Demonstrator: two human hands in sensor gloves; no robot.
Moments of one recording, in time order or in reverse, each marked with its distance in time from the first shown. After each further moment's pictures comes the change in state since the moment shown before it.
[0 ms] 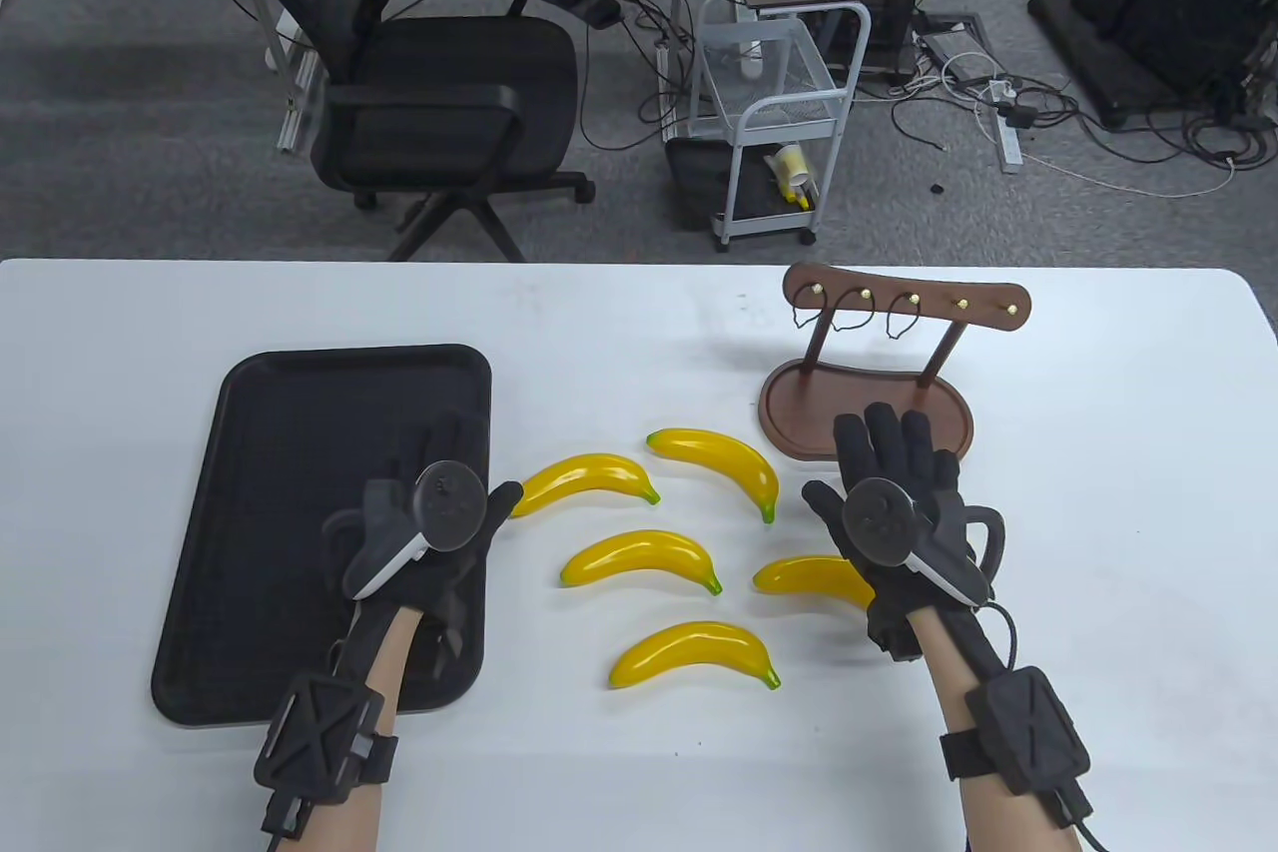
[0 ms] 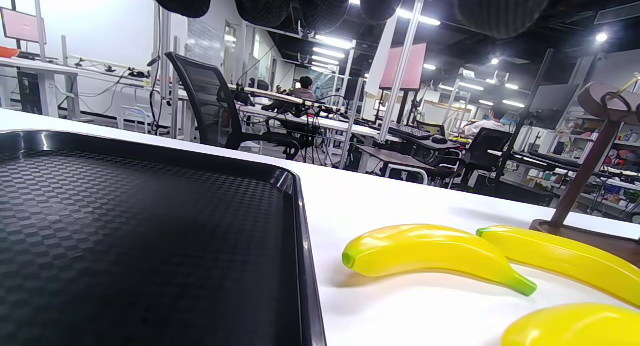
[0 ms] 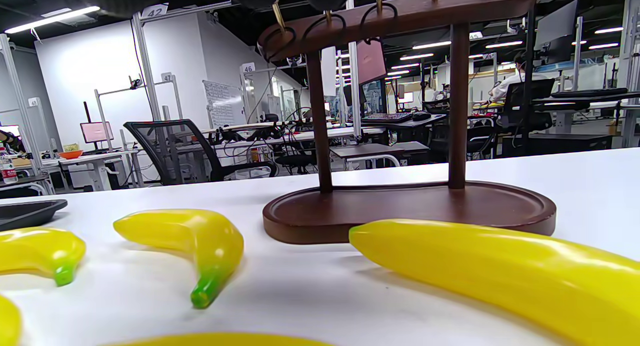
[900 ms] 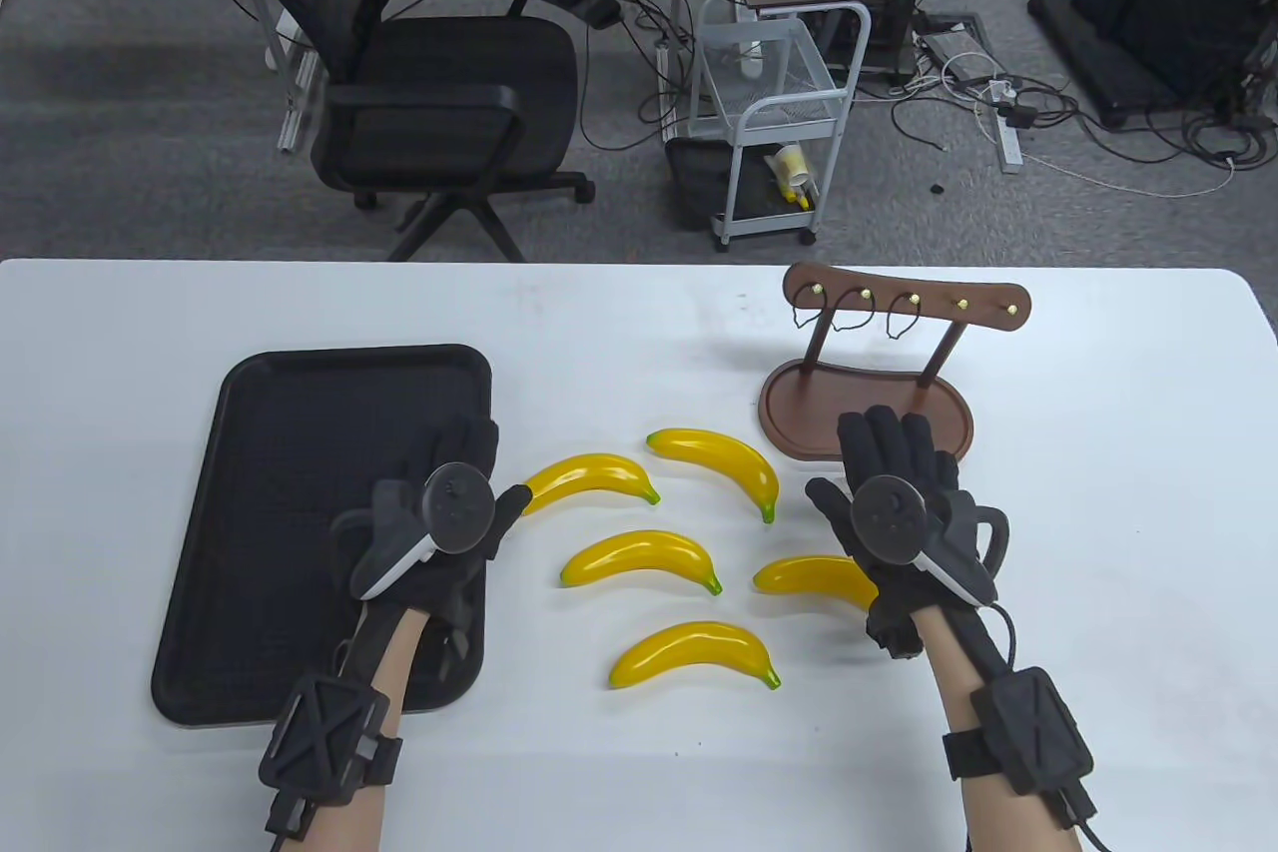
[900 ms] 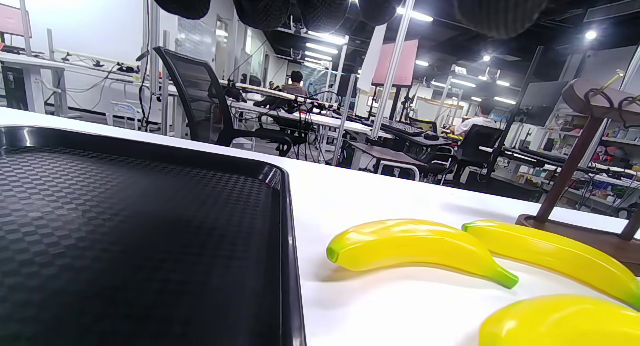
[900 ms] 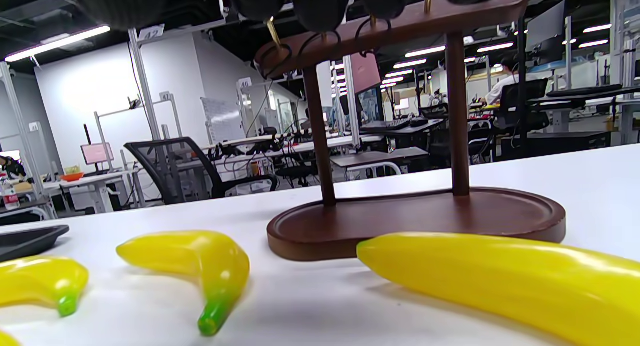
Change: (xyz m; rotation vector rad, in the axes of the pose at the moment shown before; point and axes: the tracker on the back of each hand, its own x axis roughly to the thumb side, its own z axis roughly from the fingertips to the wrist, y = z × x) left_hand 0.006 -0.002 0.000 -0.012 -0.023 0.001; right_hand -0.005 -0.004 0.000 -0.051 0.017 -0.049
